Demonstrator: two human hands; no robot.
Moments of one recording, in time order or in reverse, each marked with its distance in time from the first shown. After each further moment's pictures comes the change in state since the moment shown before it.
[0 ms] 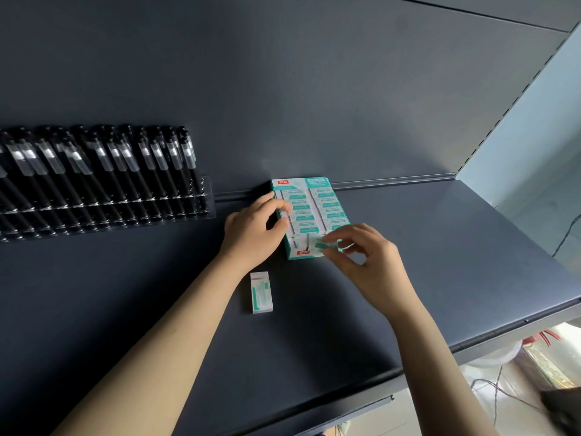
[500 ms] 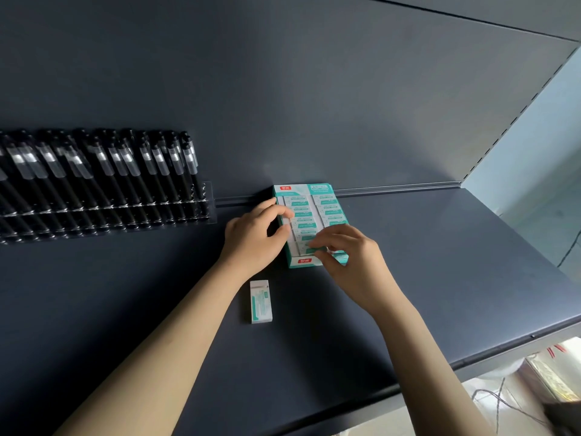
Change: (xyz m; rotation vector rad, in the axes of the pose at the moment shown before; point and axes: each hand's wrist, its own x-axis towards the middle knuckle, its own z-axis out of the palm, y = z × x) left_hand 0.000 0.001 -0.001 -0.025 0.011 -0.014; right_hand 0.023 0.005 0.016 -0.161 -0.070 -0.078
